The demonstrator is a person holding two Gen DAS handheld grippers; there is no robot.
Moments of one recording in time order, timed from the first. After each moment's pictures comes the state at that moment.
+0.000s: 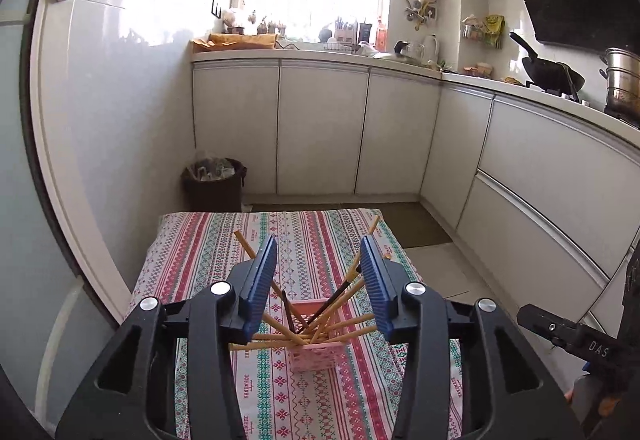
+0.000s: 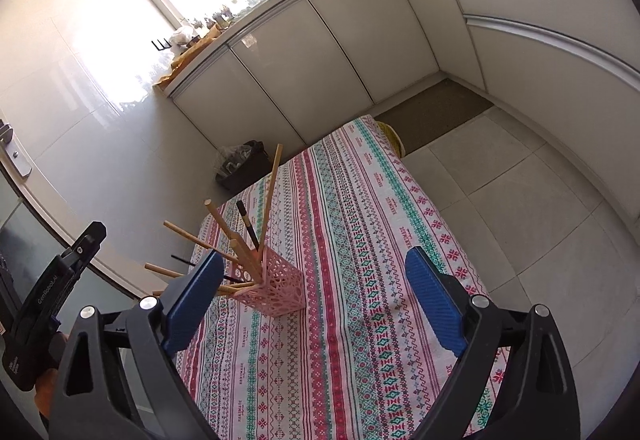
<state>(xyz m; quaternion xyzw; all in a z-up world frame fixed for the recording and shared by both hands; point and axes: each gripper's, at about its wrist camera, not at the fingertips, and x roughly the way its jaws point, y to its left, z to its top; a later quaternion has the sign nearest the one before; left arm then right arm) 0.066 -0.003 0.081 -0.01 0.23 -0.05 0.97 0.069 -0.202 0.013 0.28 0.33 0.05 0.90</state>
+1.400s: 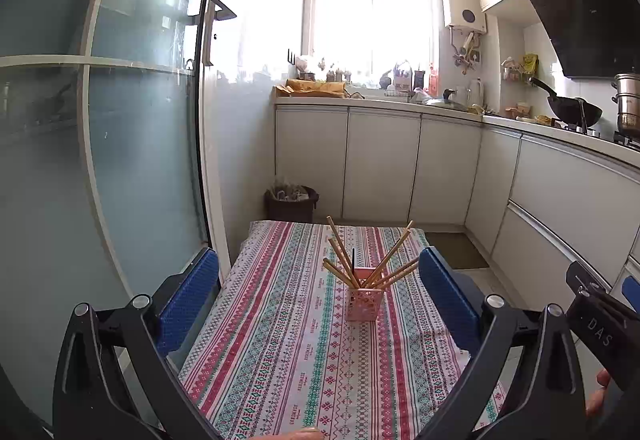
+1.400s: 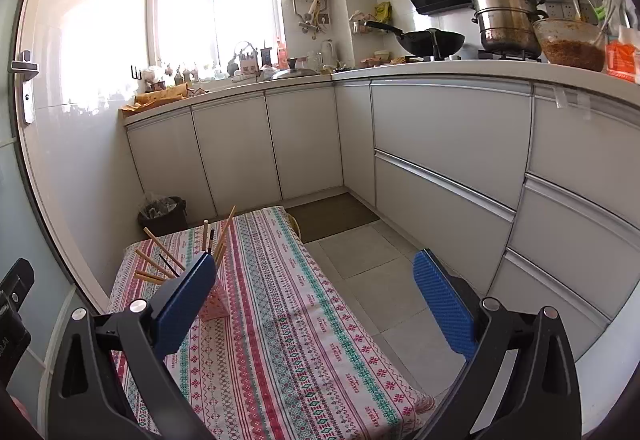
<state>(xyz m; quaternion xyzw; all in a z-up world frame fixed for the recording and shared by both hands) -0.156 0.008 0.134 -0.01 0.16 0.07 0.98 -0.141 -0.130 0.143 0.10 0.21 -0.16 0.96</state>
